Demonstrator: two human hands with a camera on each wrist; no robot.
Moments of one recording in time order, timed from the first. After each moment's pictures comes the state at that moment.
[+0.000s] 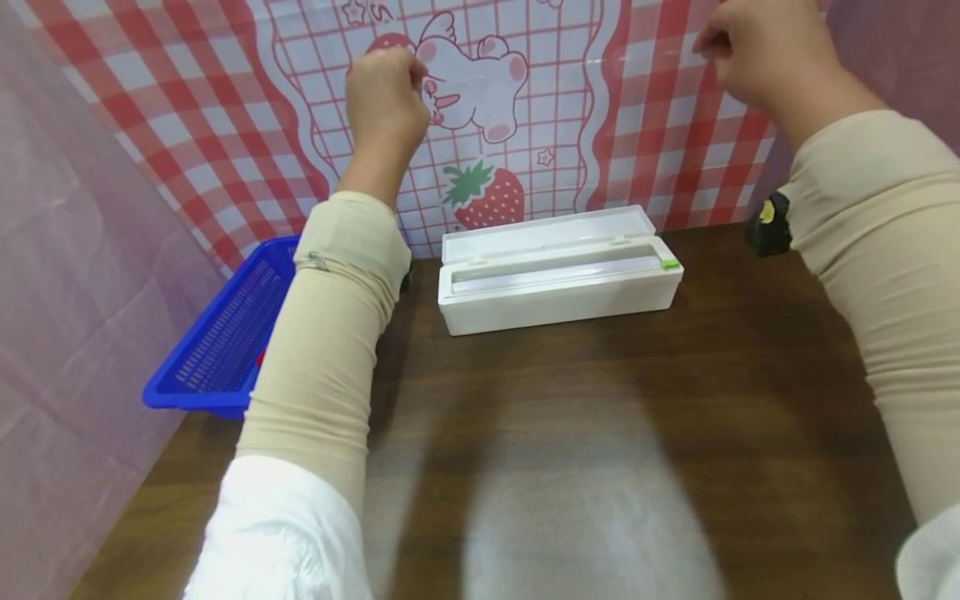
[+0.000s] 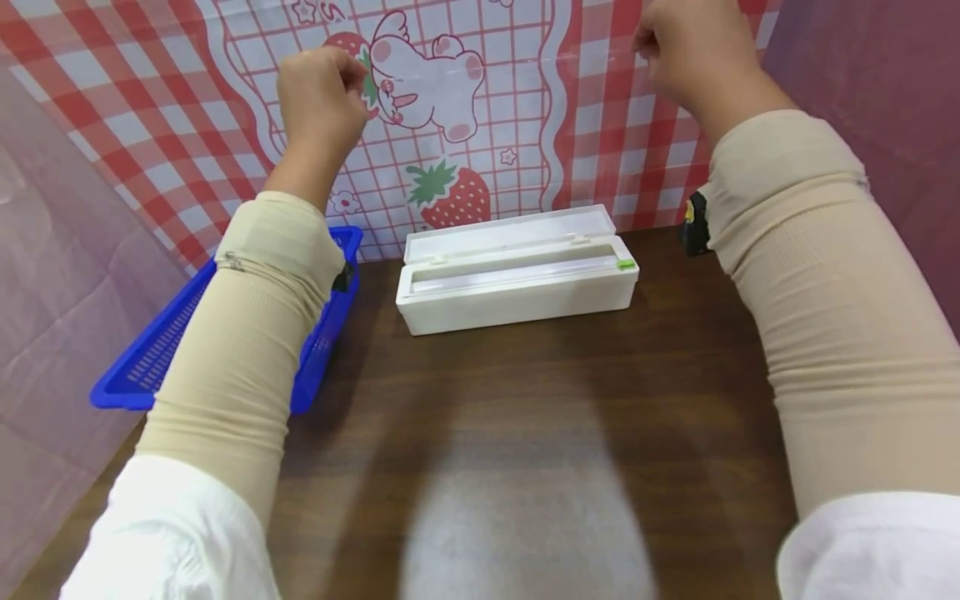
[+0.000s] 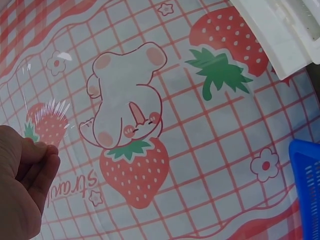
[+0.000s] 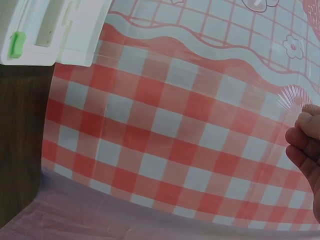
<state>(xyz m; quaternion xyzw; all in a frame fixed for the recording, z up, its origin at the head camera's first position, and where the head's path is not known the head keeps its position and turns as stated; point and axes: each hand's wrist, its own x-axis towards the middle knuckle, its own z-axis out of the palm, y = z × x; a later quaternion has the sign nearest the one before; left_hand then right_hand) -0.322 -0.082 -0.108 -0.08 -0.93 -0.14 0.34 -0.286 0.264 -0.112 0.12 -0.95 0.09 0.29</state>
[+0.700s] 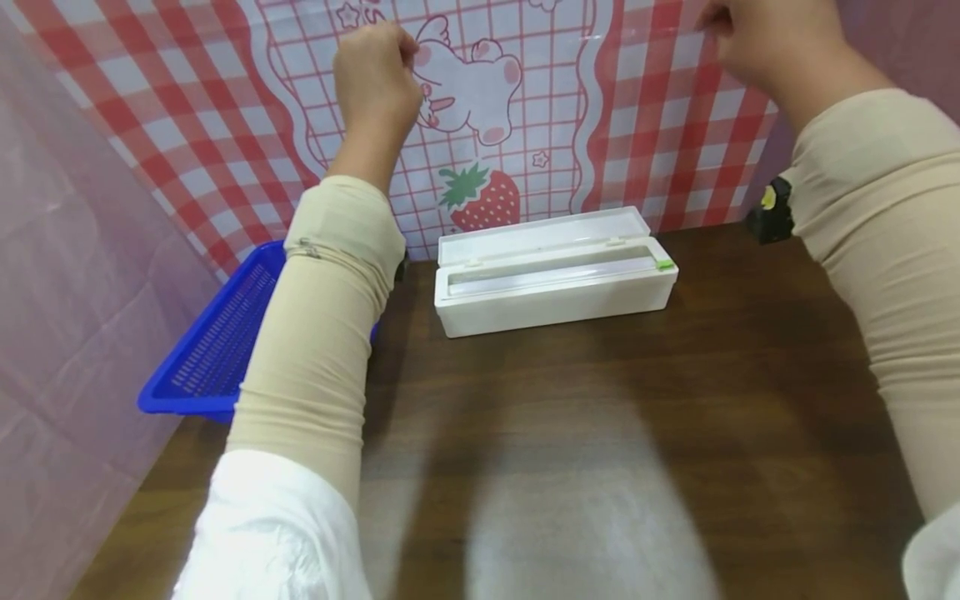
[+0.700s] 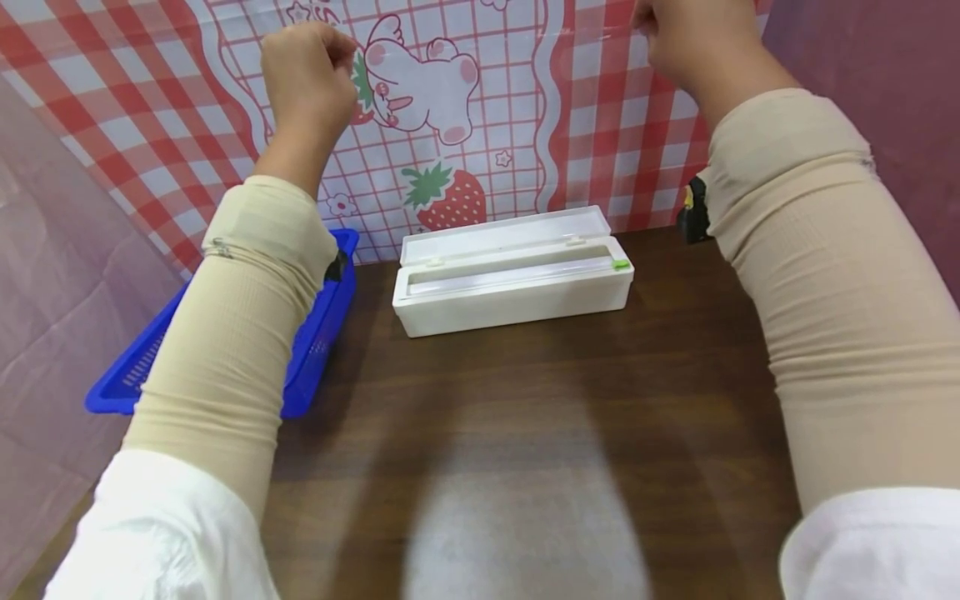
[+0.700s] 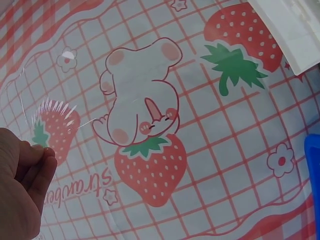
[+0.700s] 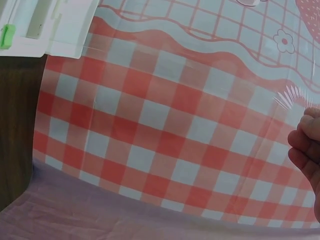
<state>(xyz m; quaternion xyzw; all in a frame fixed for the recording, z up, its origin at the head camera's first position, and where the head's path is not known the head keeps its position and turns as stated) -0.323 -0.081 -0.092 -0.06 -0.92 -0.14 0.36 -0.285 0.259 -0.094 0.10 -0.94 0.10 0.30</state>
